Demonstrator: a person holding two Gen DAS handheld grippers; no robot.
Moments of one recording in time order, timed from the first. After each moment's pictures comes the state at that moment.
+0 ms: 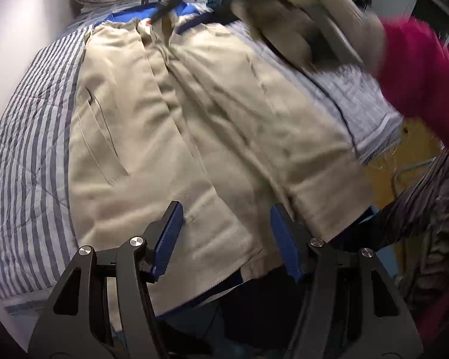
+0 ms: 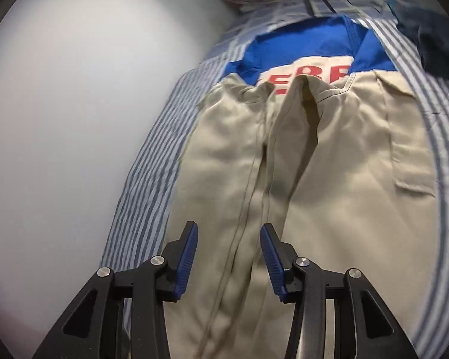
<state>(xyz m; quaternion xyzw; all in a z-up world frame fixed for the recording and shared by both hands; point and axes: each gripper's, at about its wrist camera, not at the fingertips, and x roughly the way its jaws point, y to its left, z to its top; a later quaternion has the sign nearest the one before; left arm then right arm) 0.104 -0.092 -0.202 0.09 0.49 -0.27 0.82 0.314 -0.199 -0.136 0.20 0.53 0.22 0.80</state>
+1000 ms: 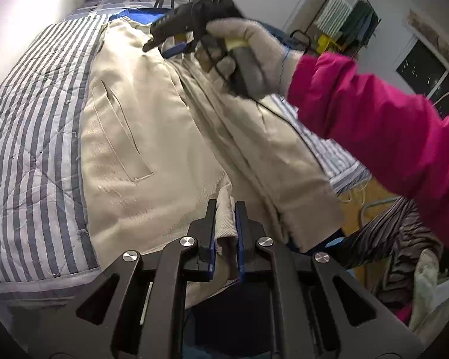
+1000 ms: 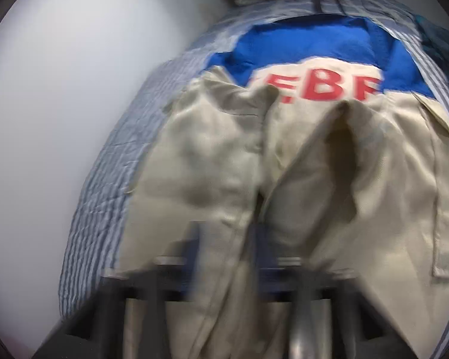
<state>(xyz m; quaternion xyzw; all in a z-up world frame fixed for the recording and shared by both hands) 0.114 -0.035 -0.177 -0.05 0.47 -0.31 0.82 0.379 -0.155 -0.172 0.12 0.54 0.21 0.80</state>
